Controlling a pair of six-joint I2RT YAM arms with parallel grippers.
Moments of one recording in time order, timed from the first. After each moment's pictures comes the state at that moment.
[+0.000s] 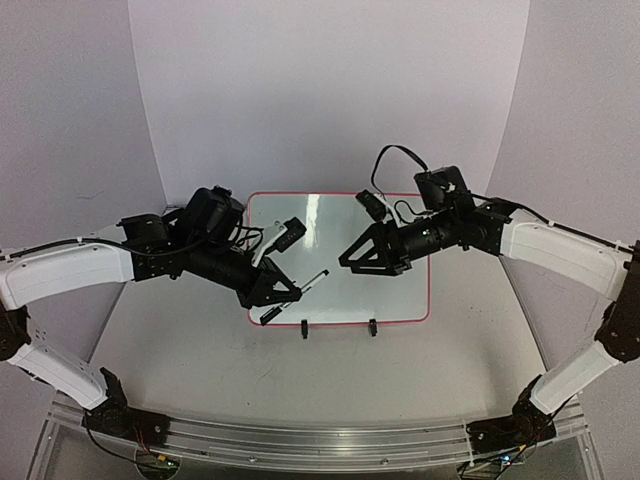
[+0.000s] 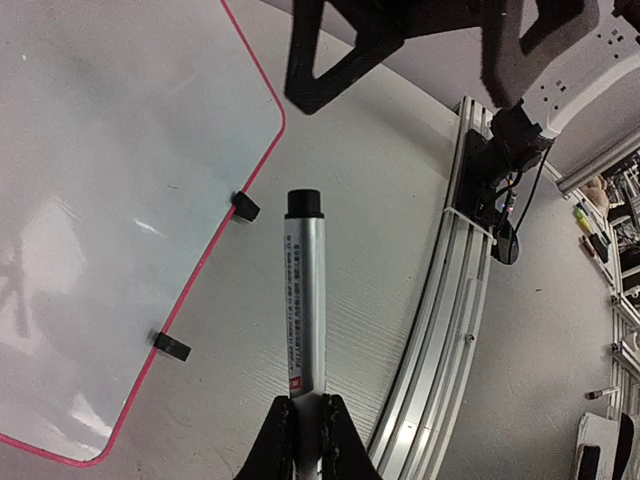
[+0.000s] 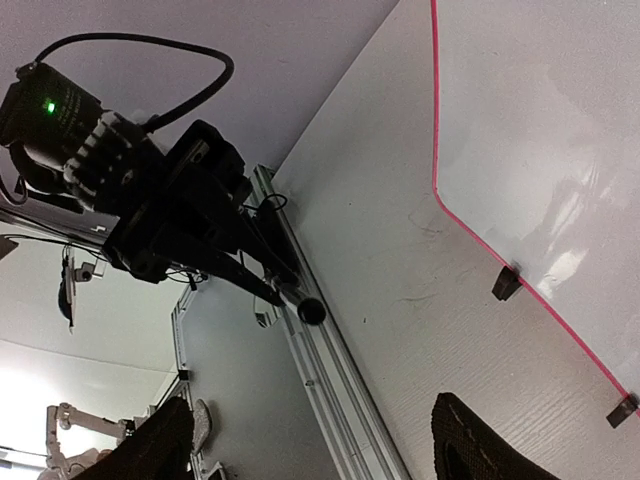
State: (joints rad) left arm -0.92 1.33 1.13 -0.45 0.40 -0.11; right arm 0.68 1.48 1.27 -0.44 -0.82 0.45
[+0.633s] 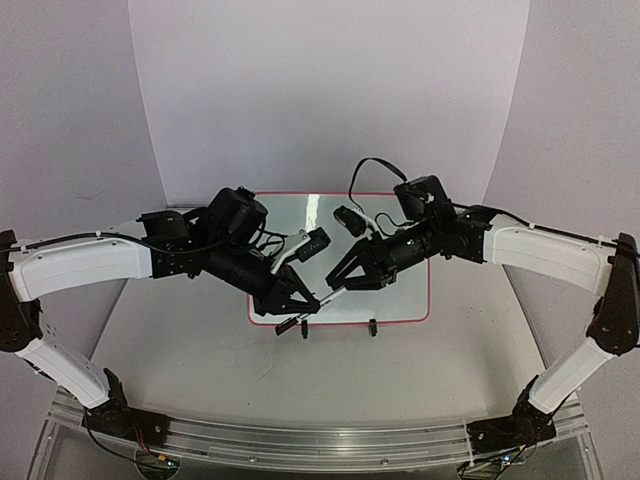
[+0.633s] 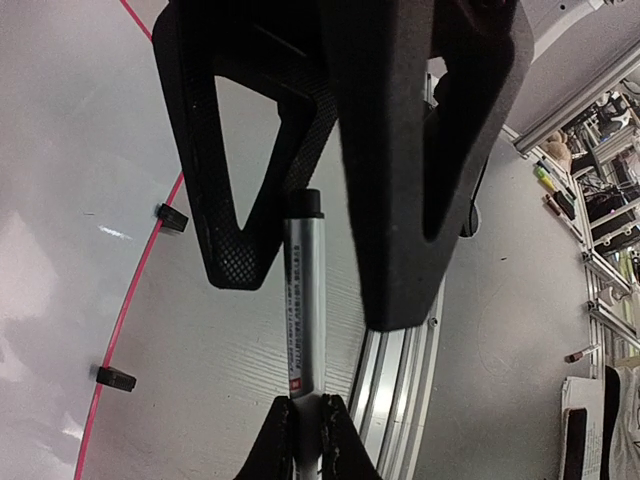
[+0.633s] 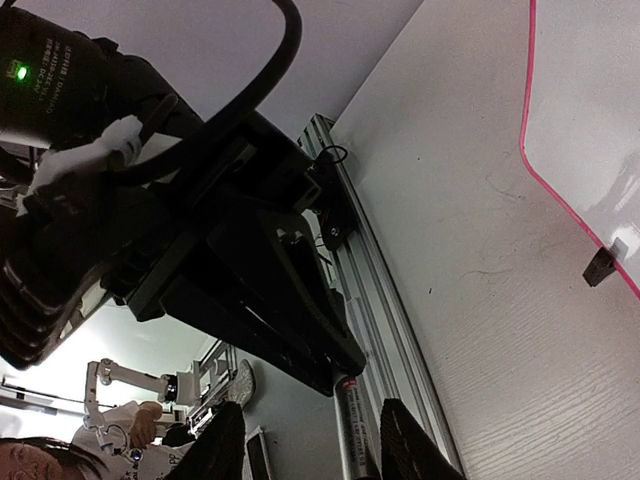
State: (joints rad) left arm -1.00 1.45 1.24 -0.49 0.50 -0.05; right arm 0.76 1.56 1.27 -0.37 -0.97 0.51
